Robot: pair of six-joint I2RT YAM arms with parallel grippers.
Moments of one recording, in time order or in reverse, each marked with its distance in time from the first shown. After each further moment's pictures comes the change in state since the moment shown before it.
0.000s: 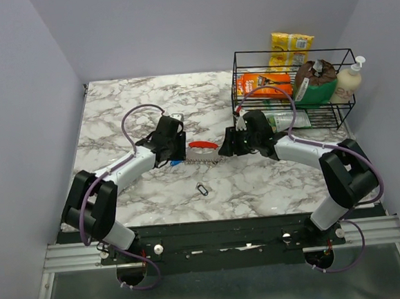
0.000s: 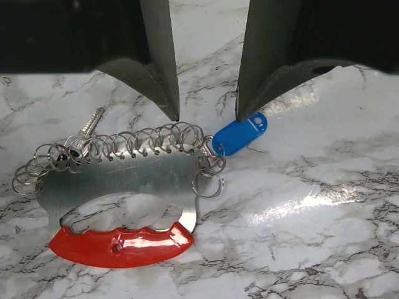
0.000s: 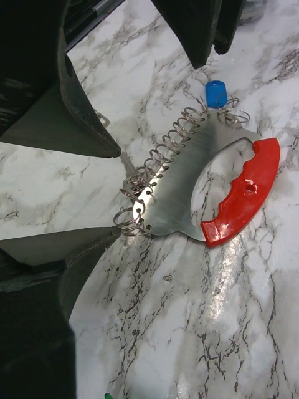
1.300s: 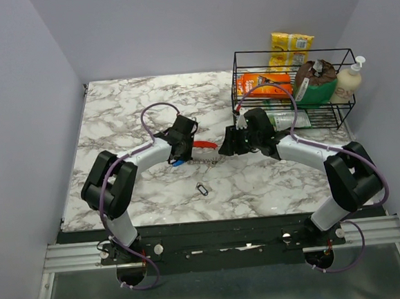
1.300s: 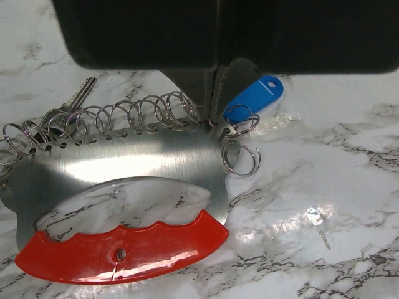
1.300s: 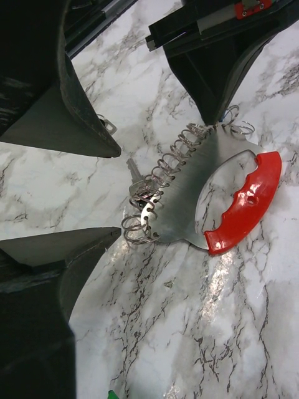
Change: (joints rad) left arm -0.075 0.225 0.140 -0.055 -0.063 0.038; right arm 0.000 -0.037 0.012 -0.039 -0.014 -0.031
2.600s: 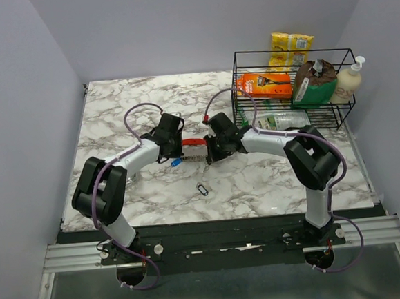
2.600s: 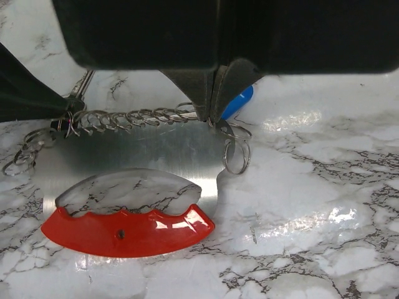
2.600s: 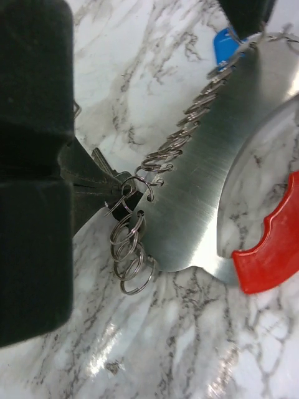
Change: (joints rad) left arm 0.102 -0.077 -0.056 0.048 0.035 -0.074; right arm 0.185 0.340 0.313 -0.227 0.147 -0.036
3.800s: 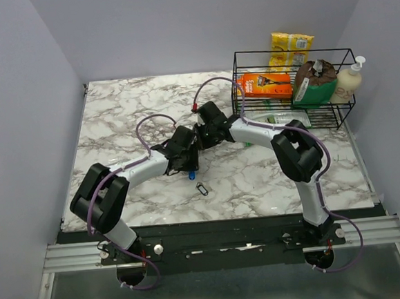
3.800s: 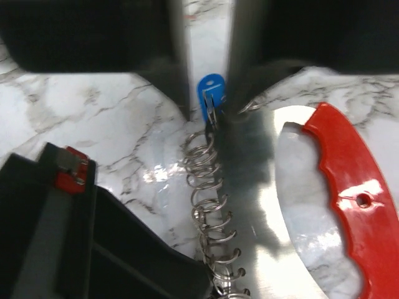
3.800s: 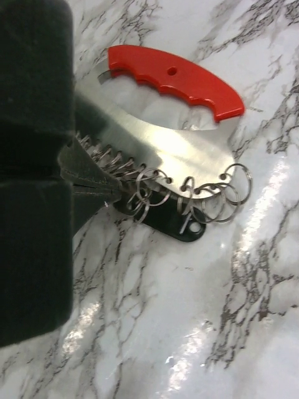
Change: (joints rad) left arm -0.166 -0.063 -0.104 0.026 0.023 -0.126; right arm 0.000 0.201 0.328 -0.066 0.056 -0.063
